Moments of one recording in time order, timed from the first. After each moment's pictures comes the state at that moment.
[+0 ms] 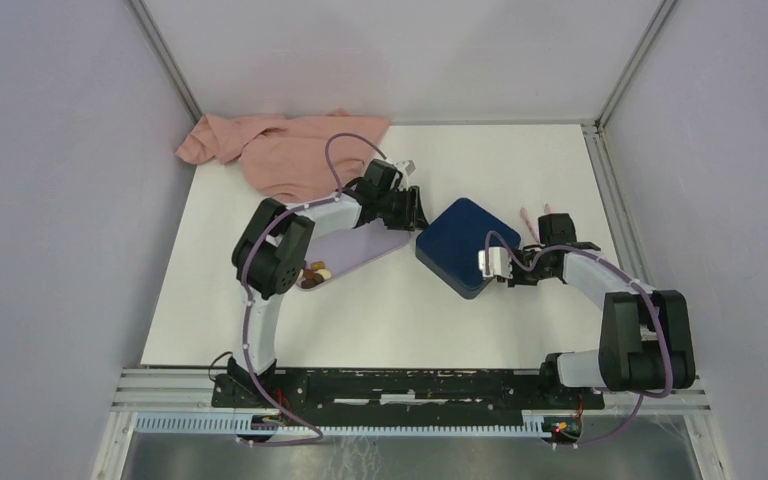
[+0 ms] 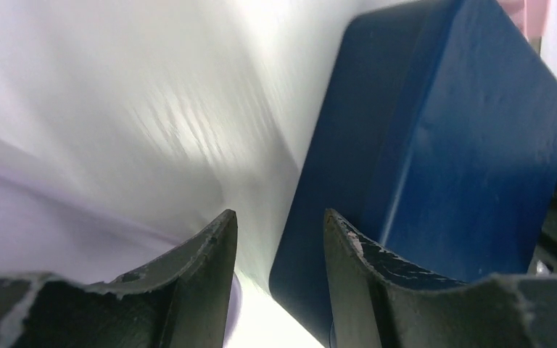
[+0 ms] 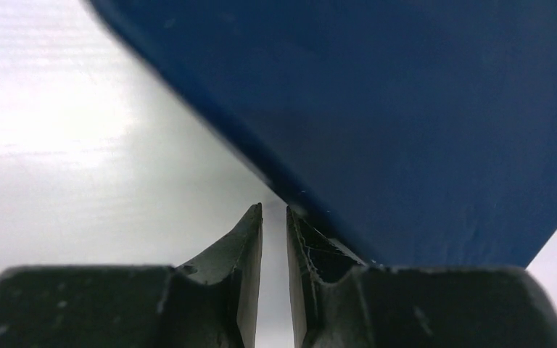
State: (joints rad) left arm -0.56 2.14 1.45 -0.09 0.40 -0.47; right arm 0.05 1.37 0.63 -0.46 -0.57 -1.53
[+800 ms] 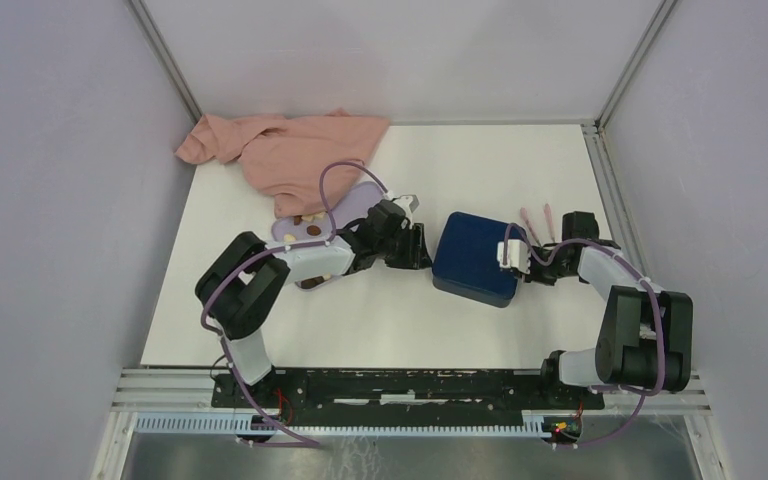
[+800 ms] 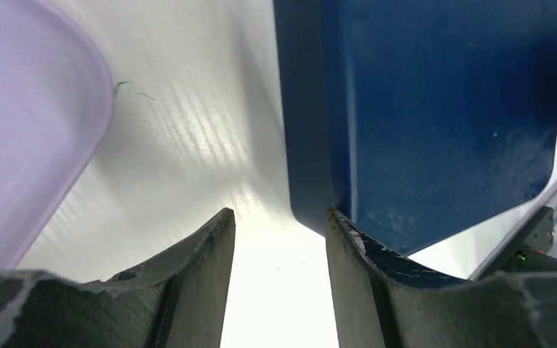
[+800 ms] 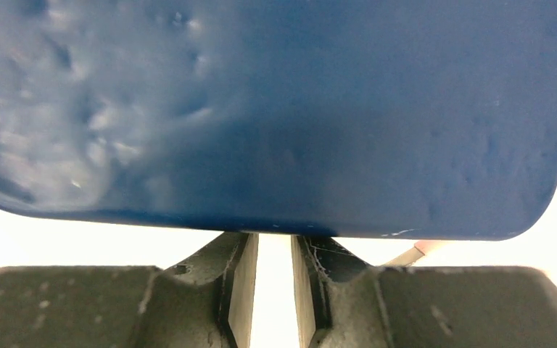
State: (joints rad) left arm -0.77 1.79 1.02 0.04 0.19 -0.59; right arm -0.14 1.38 0.67 -0.56 -0.58 -1.58
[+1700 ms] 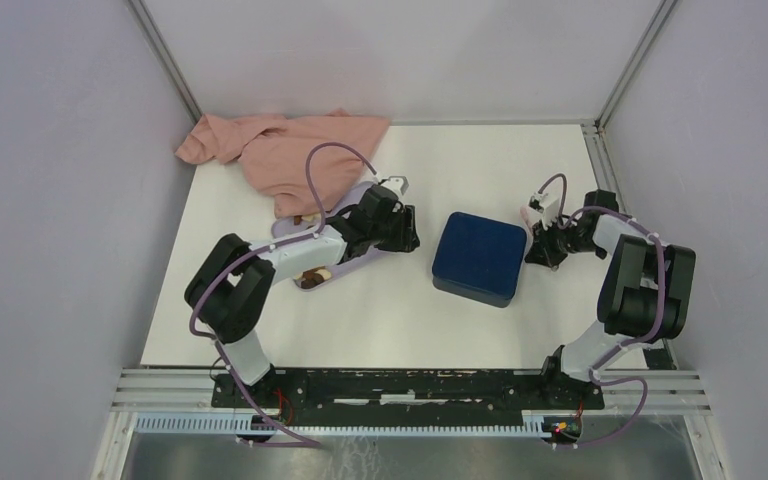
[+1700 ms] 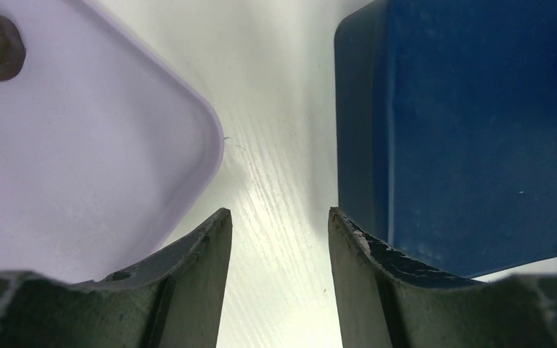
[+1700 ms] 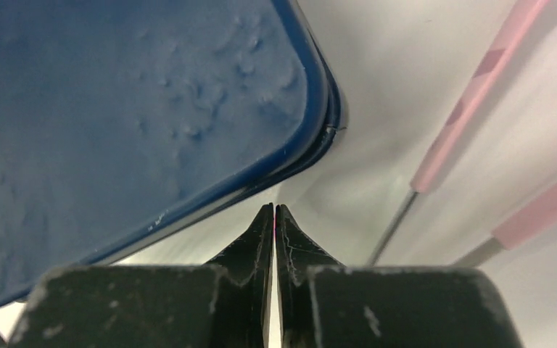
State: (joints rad) left arm -0.72 1.74 1.09 -0.07 0.03 -0.49; right arm -0.29 1.64 0.91 -0.57 -0.71 -0.87
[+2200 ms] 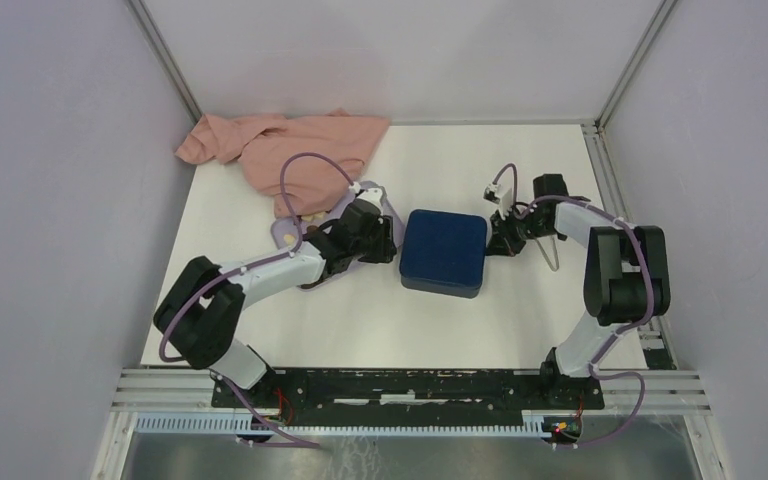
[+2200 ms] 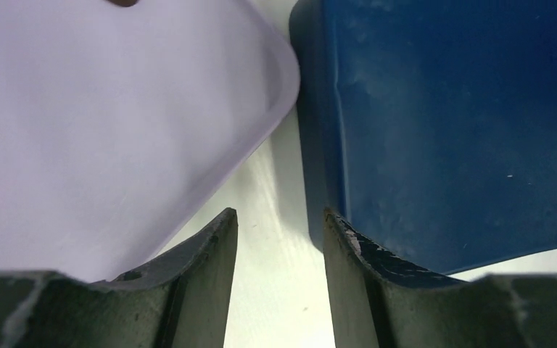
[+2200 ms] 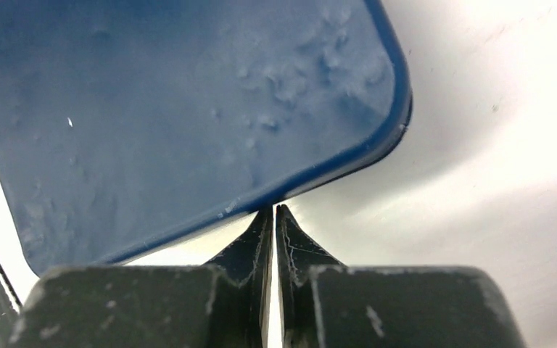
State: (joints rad) left arm -0.72 1.57 0.91 -0.08 -0.09 -0.49; right arm -0.03 1.73 0.98 -0.53 -0.78 -0.70
